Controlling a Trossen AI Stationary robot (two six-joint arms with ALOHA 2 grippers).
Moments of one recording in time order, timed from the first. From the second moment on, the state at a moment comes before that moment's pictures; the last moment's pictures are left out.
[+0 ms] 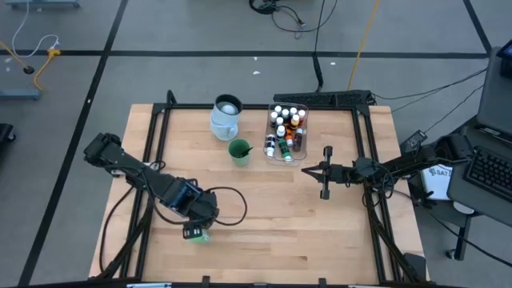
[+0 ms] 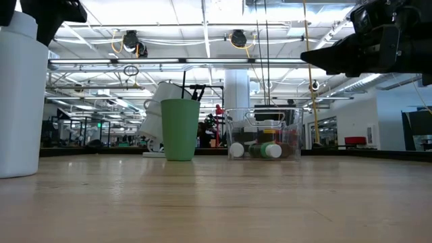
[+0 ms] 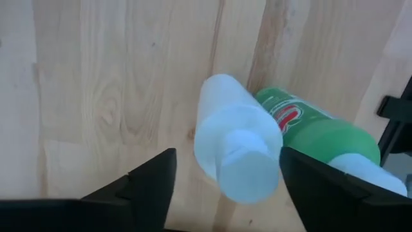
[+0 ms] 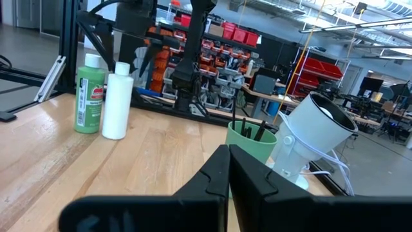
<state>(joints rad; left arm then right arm) -0.49 1.57 1.38 -1.35 0.05 -0.69 0.11 1.05 0.05 1.09 0.18 -0.25</state>
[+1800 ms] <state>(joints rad) -0.40 1.30 1.46 -1.34 -0.20 -0.29 0.11 1.05 0.05 1.09 0.18 -0.25</state>
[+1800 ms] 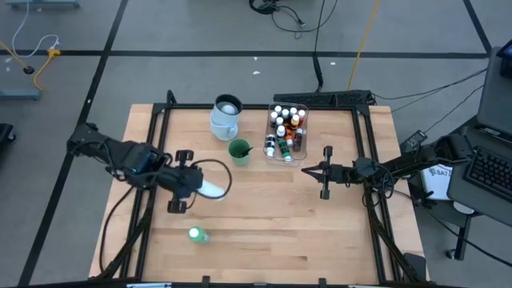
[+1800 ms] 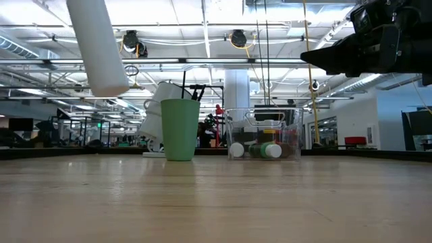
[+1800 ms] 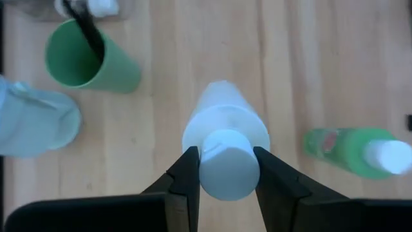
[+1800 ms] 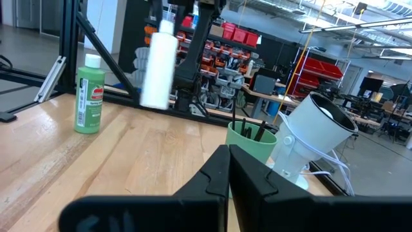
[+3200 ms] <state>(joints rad) 0.33 2.23 2.33 -1.18 0.10 0.18 0.11 1.05 0.05 1.07 0.18 -0.36</state>
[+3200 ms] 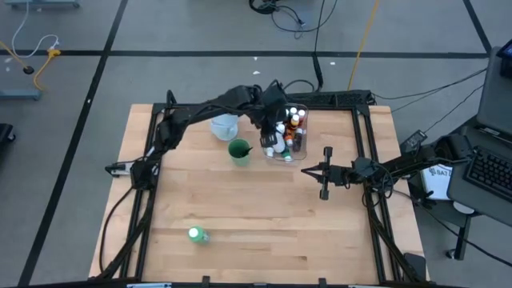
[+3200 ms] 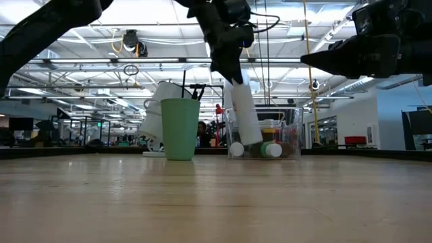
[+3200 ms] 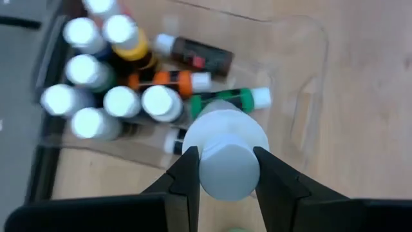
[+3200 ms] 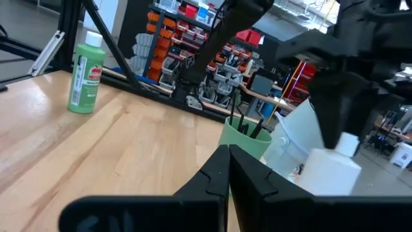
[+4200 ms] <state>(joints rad) 0.23 2.31 2.32 -1.07 -0.06 0.26 0.11 1.05 0.05 1.08 0.18 -0.33</state>
